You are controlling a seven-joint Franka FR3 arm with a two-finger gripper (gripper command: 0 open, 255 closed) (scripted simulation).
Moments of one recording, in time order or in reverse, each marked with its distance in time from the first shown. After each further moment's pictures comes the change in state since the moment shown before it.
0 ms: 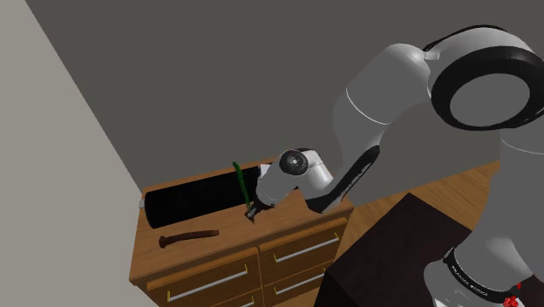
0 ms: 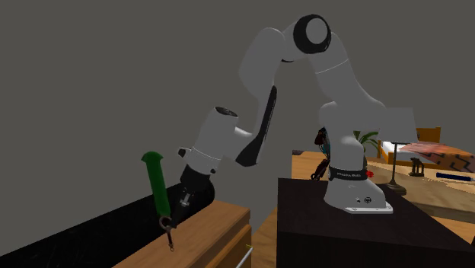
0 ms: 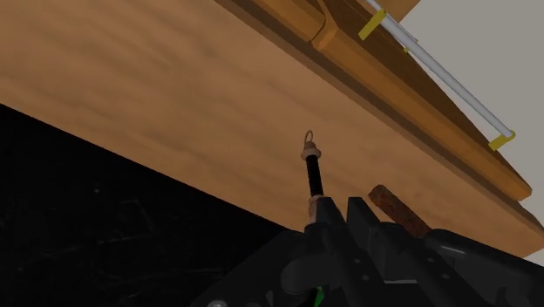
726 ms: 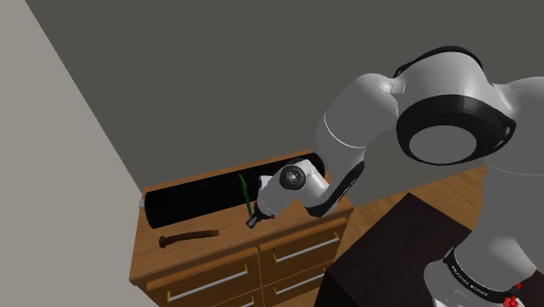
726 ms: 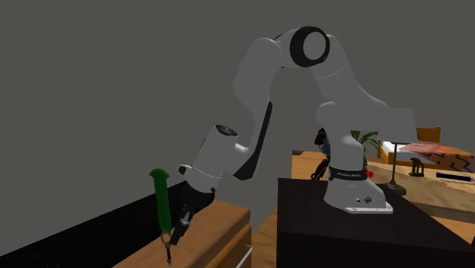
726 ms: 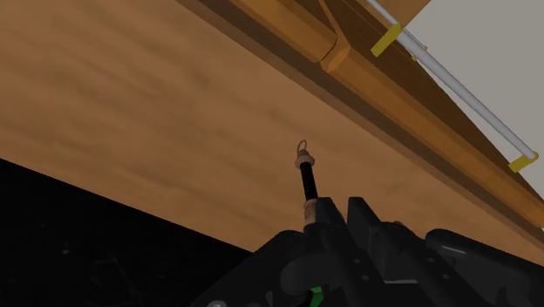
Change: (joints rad) arm 0.206 0.164 -0.232 0.080 -0.083 0.140 0.169
